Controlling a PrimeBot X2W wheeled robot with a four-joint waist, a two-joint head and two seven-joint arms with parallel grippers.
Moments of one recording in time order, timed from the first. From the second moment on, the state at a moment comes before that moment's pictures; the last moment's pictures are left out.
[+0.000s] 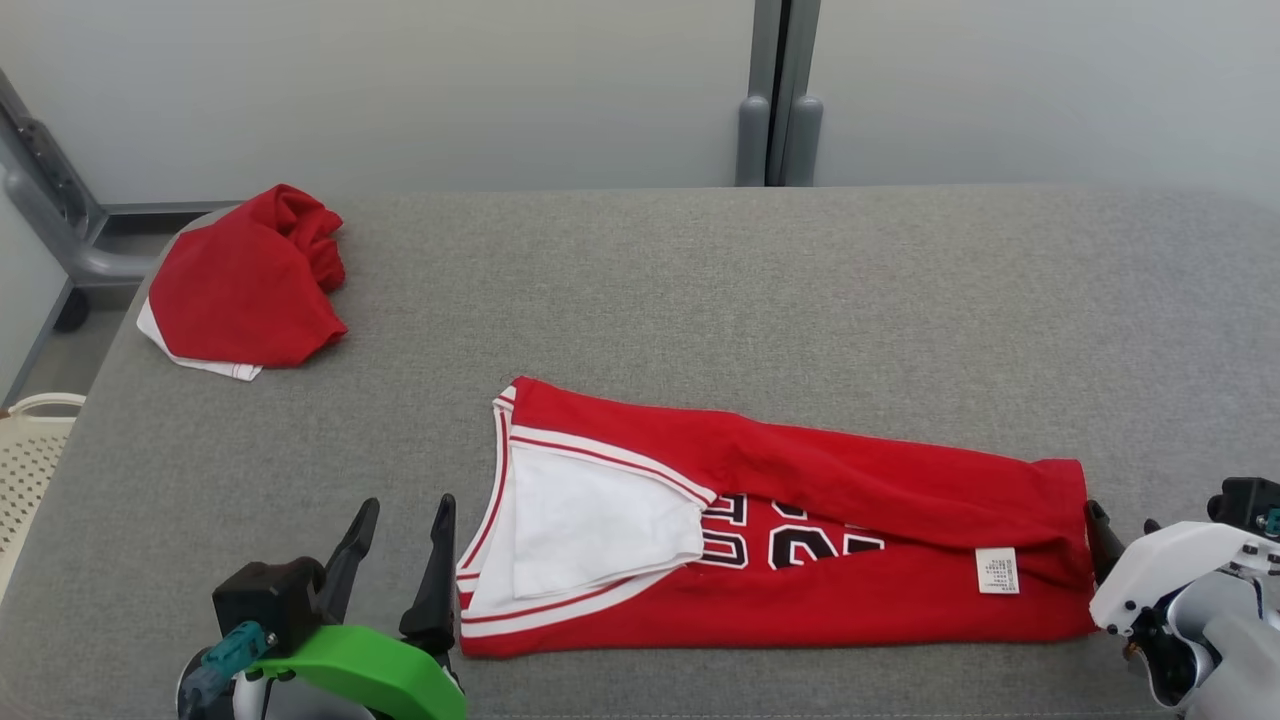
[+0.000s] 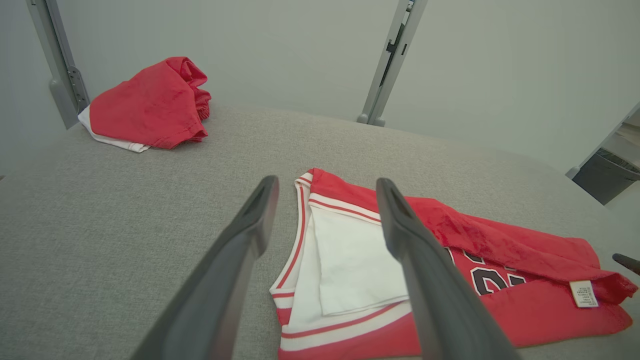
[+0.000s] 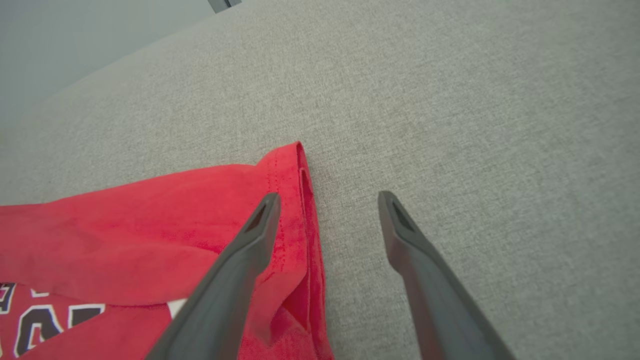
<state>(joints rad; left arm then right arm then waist) -0.10 0.49 -0.66 -0.07 -0.84 0.37 -0.17 -0.50 -0.43 0.68 1.09 1.17 0.13 -0.24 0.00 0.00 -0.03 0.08</state>
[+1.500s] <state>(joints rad) -0.10 0.49 -0.64 -0.08 -0.87 0.37 -0.20 -0.60 -0.52 0.72 1.06 1.21 0.13 0.03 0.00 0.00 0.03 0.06</state>
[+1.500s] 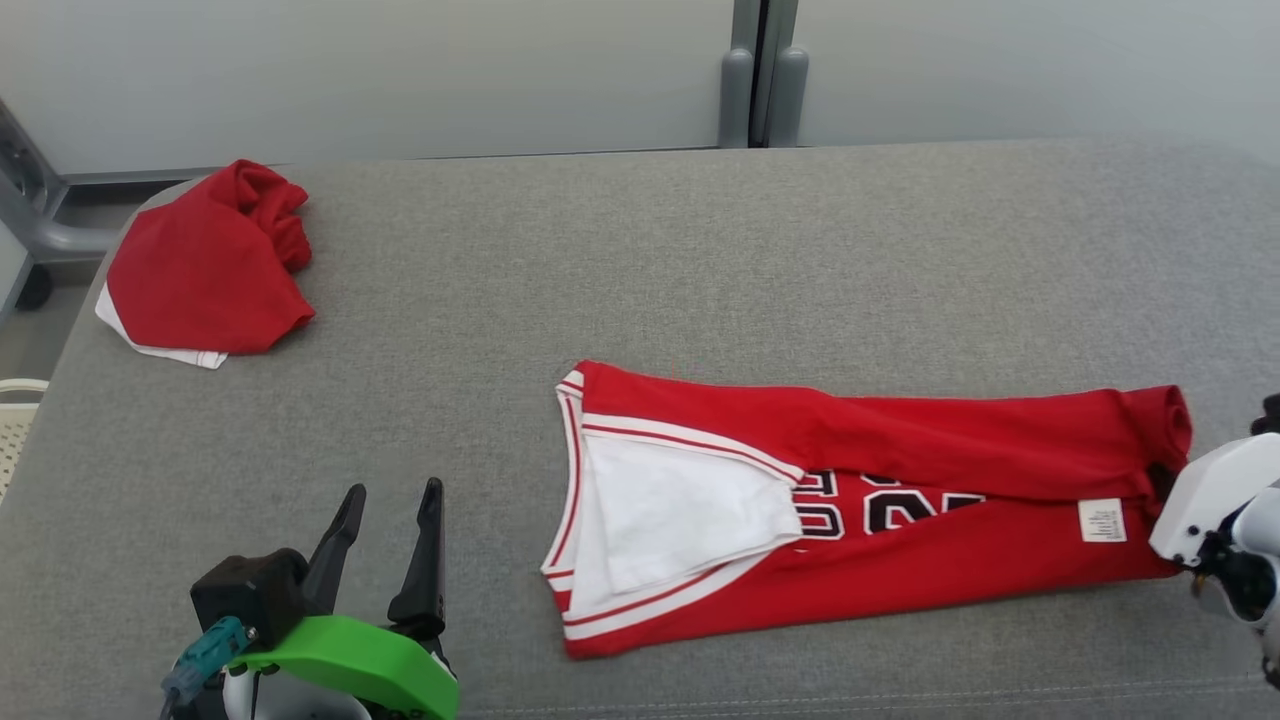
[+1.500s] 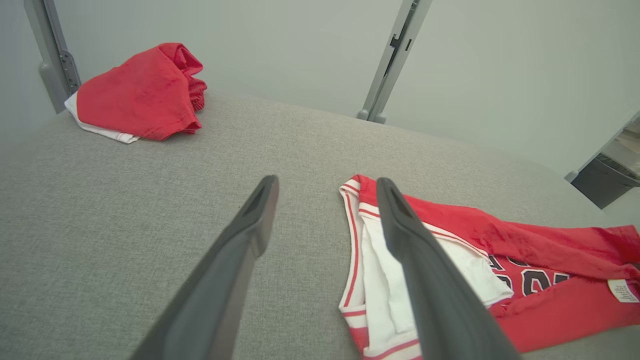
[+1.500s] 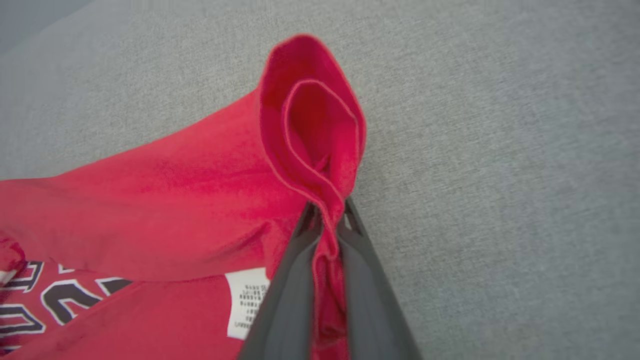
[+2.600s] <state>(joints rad) -0.09 0.45 -0.68 -0.05 -0.88 0.34 -0.21 -0.60 -0.50 0.67 0.64 1.25 0.13 0.25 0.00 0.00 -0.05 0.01</state>
